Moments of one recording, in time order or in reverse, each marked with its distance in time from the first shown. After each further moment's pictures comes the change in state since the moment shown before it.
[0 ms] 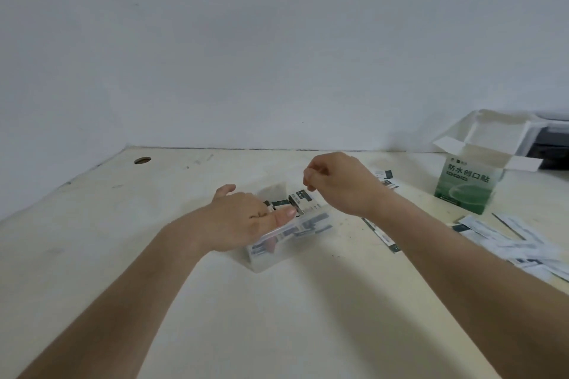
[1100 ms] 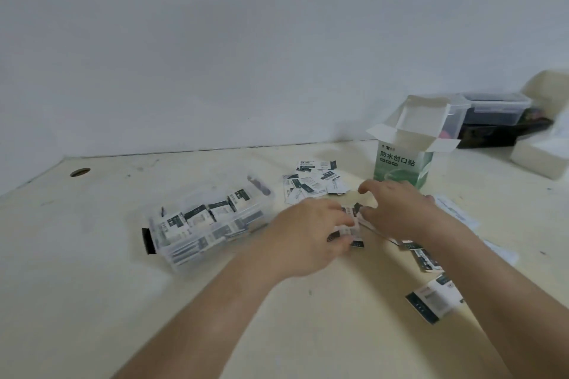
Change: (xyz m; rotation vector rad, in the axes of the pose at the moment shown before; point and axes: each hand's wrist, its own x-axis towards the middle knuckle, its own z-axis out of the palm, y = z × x) left_hand 0.059 0.147 0.070 -0.007 0.107 0.348; right_hand -0.069 0.133 -0.069 -0.500 -0.079 0.402
